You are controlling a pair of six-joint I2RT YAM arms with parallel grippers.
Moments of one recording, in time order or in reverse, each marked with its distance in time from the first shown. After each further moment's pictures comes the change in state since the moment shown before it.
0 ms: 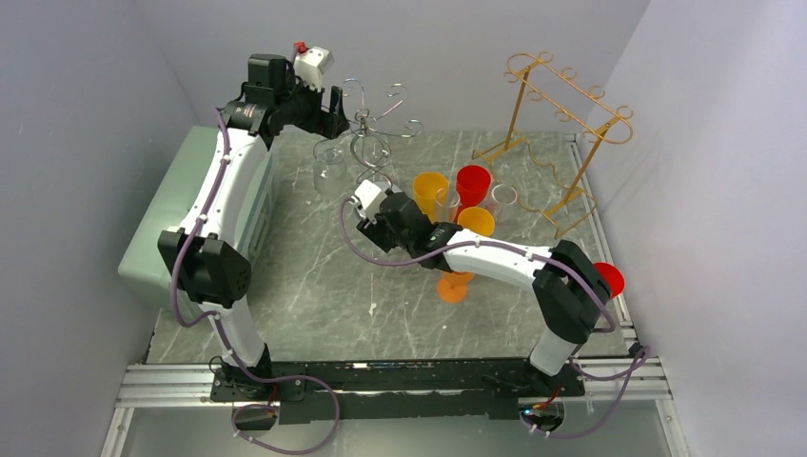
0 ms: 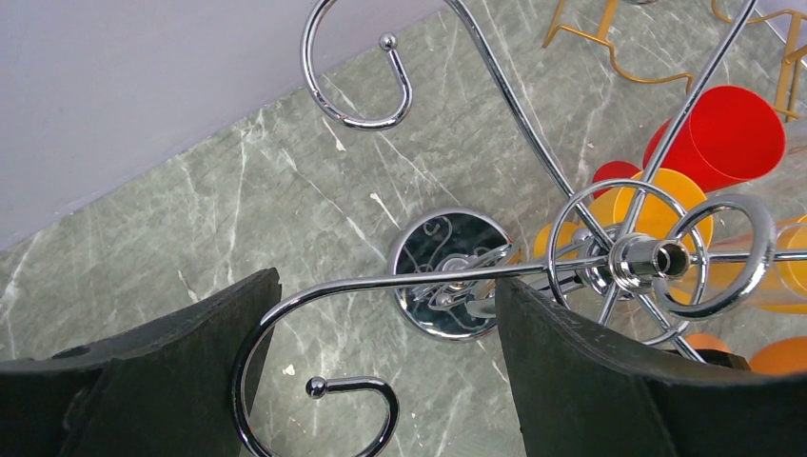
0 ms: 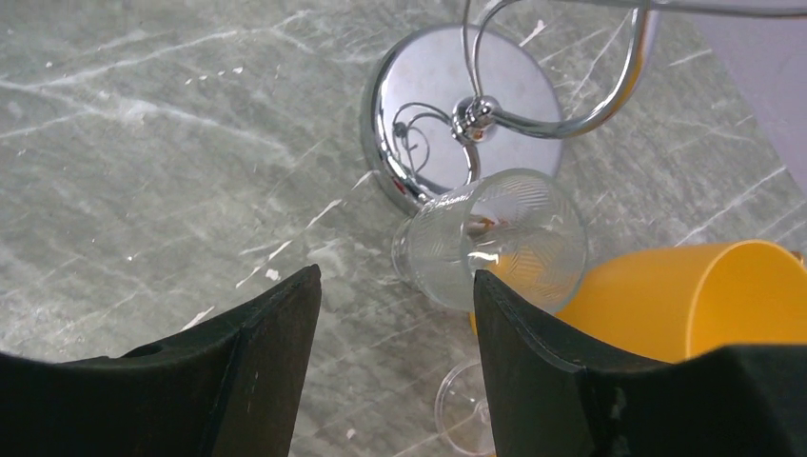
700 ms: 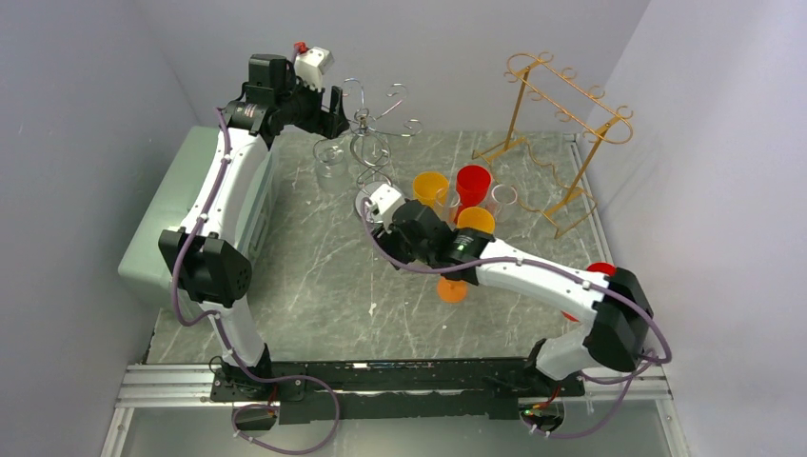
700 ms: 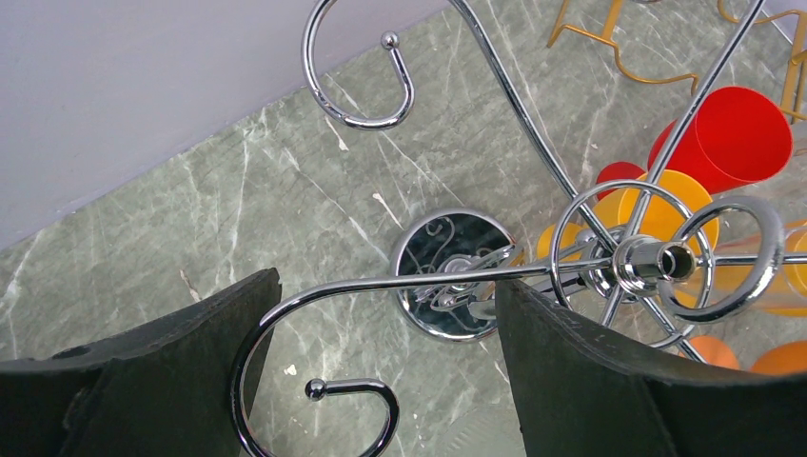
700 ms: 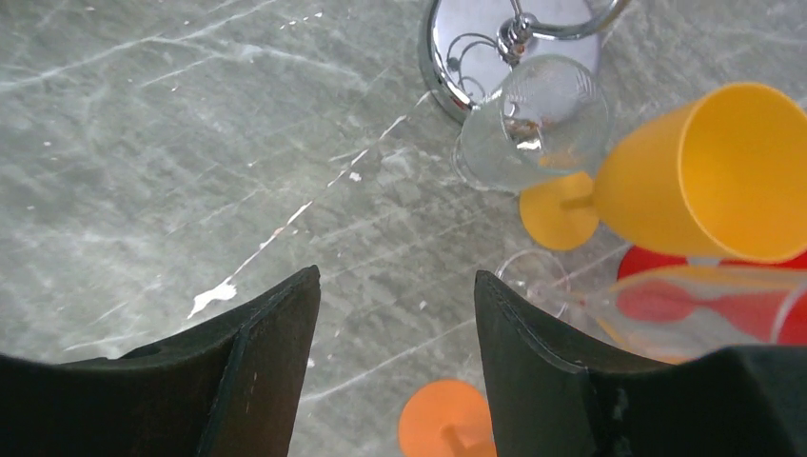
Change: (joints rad) left arm 0.000 0.005 0.000 0.002 -0.007 0.000; right arm 0.079 -0.269 0.013 -0.352 0.017 0.239
